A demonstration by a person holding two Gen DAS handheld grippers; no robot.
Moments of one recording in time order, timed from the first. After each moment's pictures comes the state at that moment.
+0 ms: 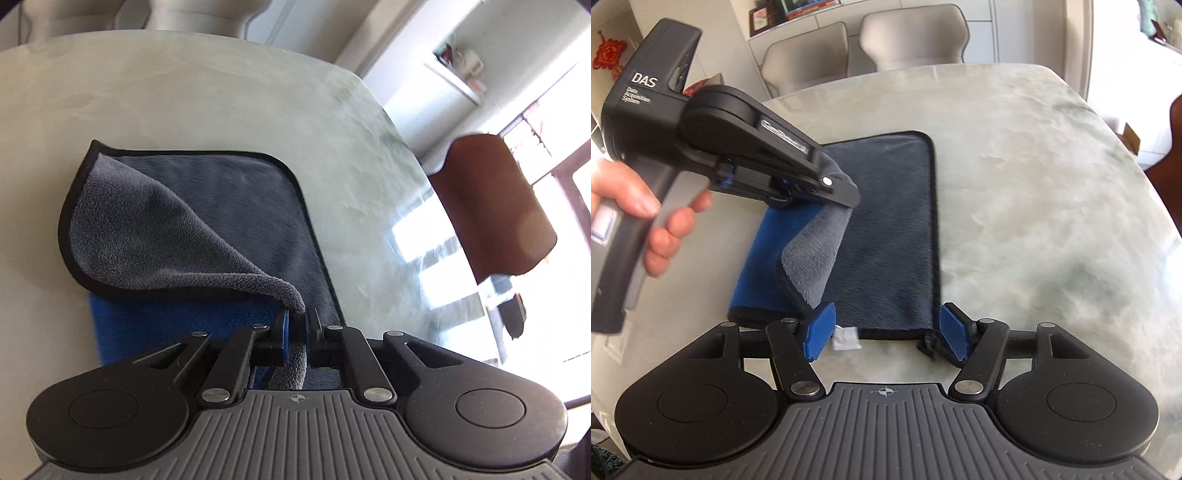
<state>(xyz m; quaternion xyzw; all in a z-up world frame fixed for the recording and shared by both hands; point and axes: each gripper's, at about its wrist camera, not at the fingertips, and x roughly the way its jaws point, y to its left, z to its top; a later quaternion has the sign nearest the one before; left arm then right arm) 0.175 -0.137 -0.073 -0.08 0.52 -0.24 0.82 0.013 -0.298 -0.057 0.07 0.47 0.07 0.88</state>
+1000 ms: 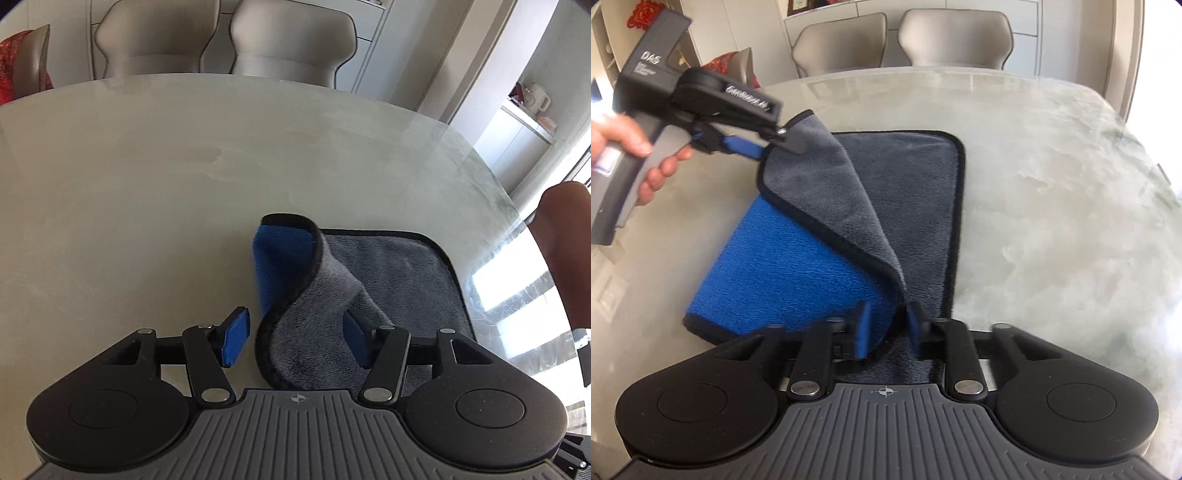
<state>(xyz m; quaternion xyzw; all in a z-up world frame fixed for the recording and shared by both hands) 0.229 -0.041 -0.077 -0.09 0.49 -0.14 0.86 0.063 -0.285 -0.101 0.01 0.45 0.13 0.88</state>
